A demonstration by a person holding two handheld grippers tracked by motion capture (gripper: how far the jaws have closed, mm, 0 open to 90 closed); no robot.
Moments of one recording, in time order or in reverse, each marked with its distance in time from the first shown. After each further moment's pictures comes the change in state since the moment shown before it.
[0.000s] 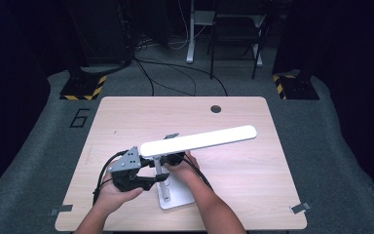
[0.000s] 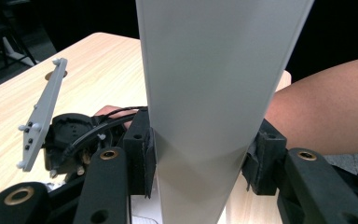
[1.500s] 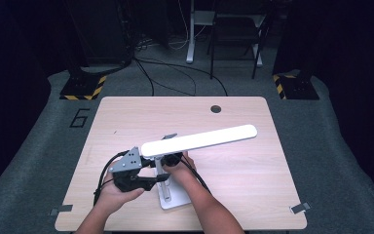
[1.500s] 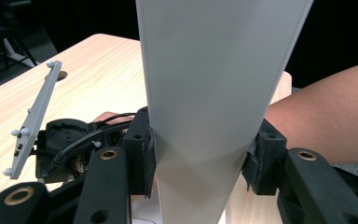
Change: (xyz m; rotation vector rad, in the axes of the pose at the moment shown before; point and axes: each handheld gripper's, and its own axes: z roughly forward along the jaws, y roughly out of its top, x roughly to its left) left arm -0.001 -0.001 0.002 -0.002 -0.005 -0.001; right arm 0.010 0.004 0.002 -0.019 -0.001 0.069
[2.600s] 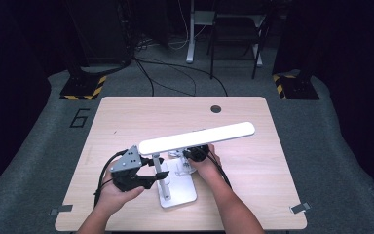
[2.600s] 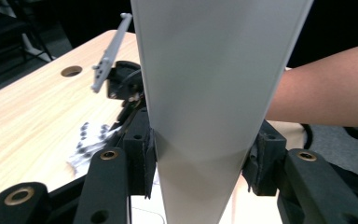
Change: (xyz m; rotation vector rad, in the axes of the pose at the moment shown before) left arm -0.001 0.002 -0.002 0.013 0.057 -0.013; right arm -0.068 -0.034 -0.048 0.050 -0.110 0.072
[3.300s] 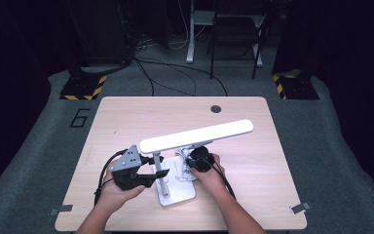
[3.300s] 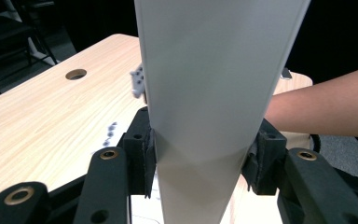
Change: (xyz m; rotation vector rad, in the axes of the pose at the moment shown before) left arm 0.003 -0.003 0.003 -0.022 0.009 -0.008; right arm 0.011 -0.035 -0.016 -0.060 0.016 0.039
